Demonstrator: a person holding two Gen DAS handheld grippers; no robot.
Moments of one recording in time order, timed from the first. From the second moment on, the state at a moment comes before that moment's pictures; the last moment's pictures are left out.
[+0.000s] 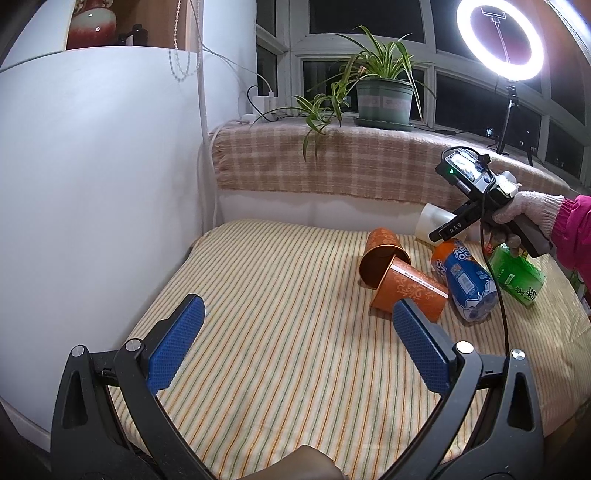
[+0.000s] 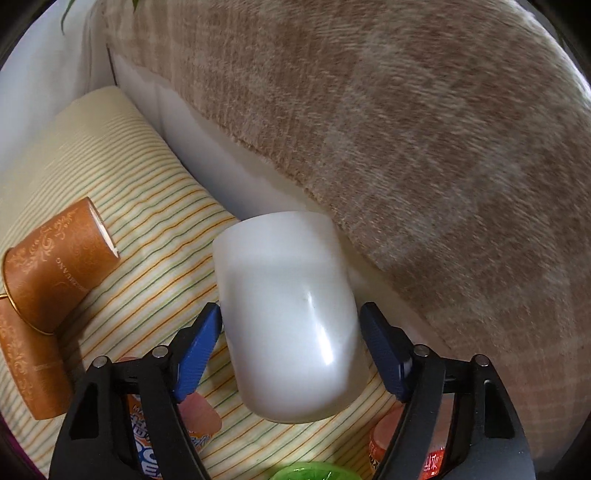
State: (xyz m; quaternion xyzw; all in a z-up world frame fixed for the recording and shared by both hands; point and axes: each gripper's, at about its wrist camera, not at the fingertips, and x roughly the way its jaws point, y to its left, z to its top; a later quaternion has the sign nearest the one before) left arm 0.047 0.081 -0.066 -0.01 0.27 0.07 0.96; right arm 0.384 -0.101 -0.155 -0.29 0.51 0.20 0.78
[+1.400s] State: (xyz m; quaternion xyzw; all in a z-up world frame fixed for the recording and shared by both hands) left arm 0.001 0.050 -0.041 0.00 0.23 0.04 0.97; right arm 0.174 -0.141 0.000 -0.14 0.38 0.29 0.86
